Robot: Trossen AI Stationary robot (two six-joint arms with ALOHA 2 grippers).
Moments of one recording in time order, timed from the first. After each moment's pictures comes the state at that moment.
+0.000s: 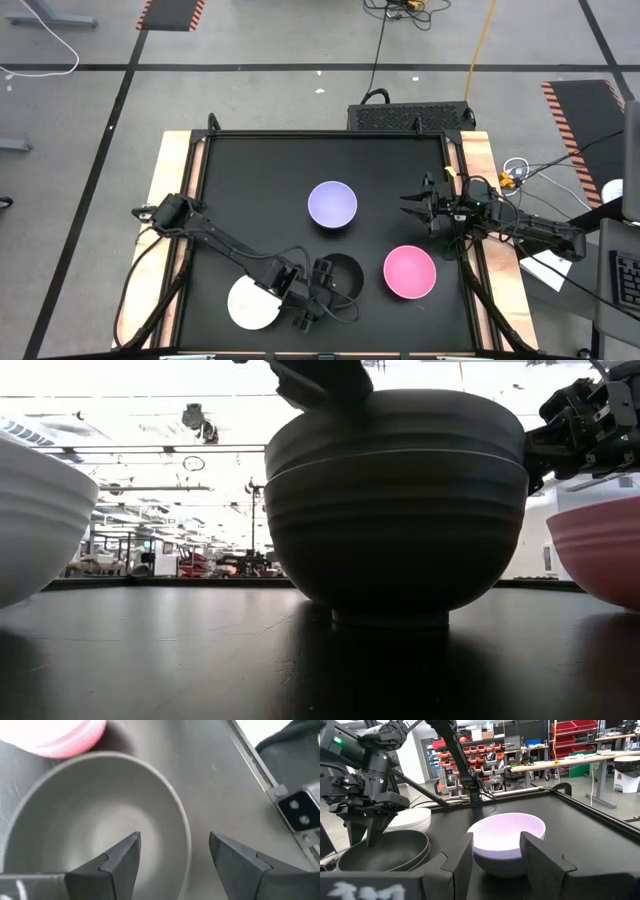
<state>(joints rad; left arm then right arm) -0.48 1.99 1.55 -0.46 -0.13 -0.04 -0.32 0.05 0.01 0.04 -0.30 0.15</state>
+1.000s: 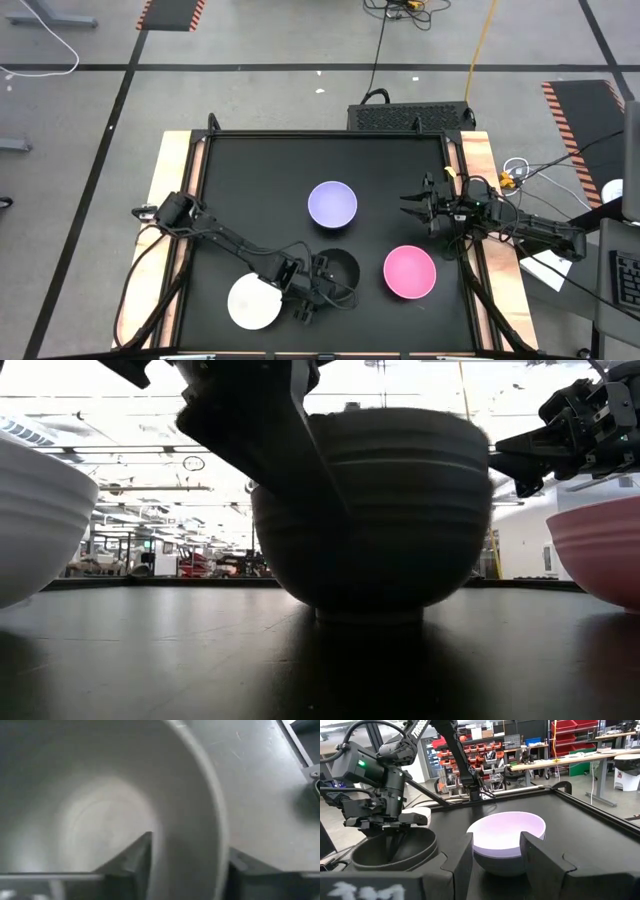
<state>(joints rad) -0.44 2.01 1.39 -0.31 -0.08 -0.10 -0.32 0.06 0.01 0.04 -0.29 0.16</state>
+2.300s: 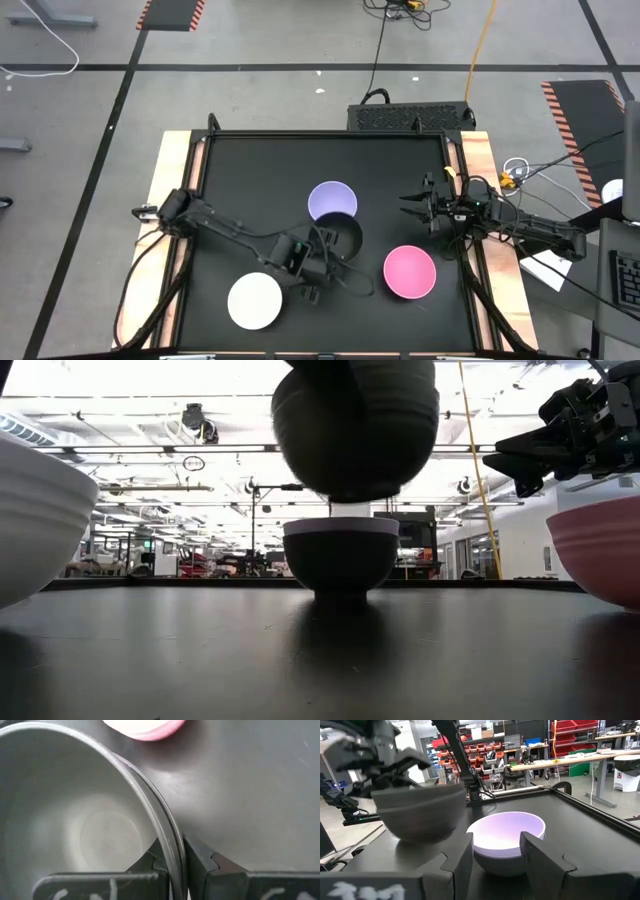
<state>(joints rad) -0.38 2.01 1.82 -0.86 -0.29 0.07 -0.32 0.06 0.01 0.04 -0.29 0.15</state>
